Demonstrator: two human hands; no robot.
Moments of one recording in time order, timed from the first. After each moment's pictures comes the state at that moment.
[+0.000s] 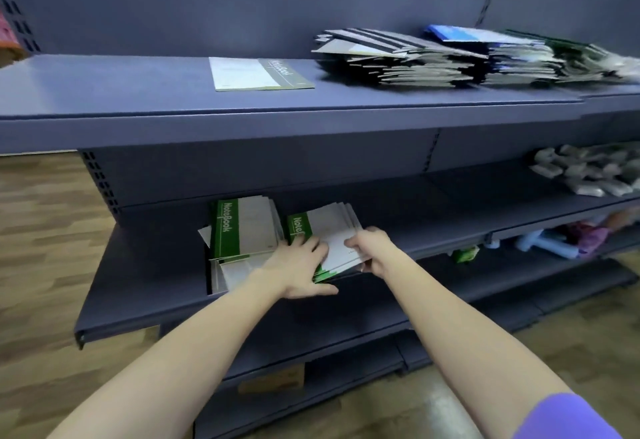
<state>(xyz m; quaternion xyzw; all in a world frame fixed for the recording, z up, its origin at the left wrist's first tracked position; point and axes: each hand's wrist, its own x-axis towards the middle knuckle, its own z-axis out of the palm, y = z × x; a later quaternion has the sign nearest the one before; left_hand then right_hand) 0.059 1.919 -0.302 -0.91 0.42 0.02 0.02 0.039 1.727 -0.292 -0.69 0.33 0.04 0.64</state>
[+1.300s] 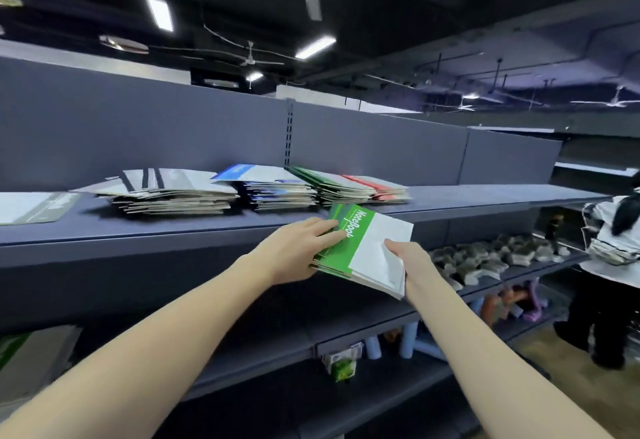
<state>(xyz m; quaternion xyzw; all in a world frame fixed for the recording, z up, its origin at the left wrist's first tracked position) -0.027 1.536 -0.058 -0.74 0.60 -0.31 -0.07 -0.136 1.326 -0.070 -0.55 0.21 -0.24 0.77</state>
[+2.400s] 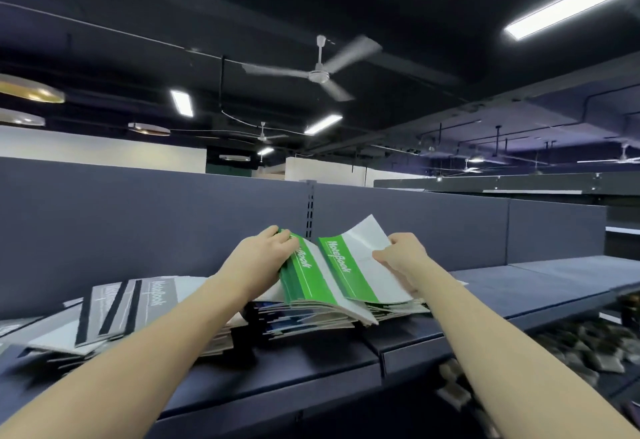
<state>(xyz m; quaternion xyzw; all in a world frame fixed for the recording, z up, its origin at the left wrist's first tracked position) 0.192 1.554 0.050 -0.76 0.44 -0.47 -0.03 0.087 1.291 0.082 -0.86 0.22 -0.28 0.35</state>
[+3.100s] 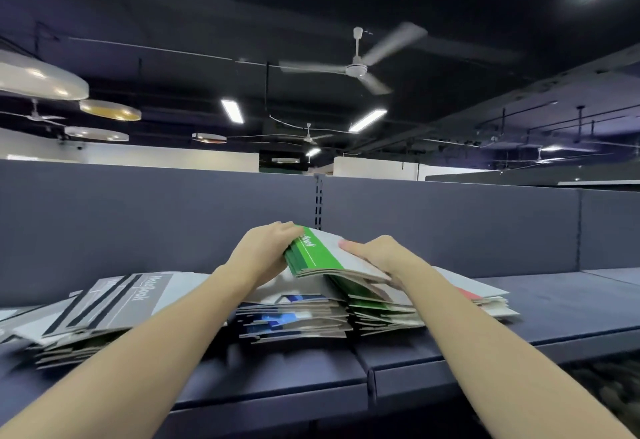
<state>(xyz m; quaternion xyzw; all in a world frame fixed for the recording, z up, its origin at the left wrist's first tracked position) 0.218 1.508 0.055 -0.82 0.38 -0.43 -0.05 0.150 1.268 0.068 -0.83 0.11 -0.14 0.53</state>
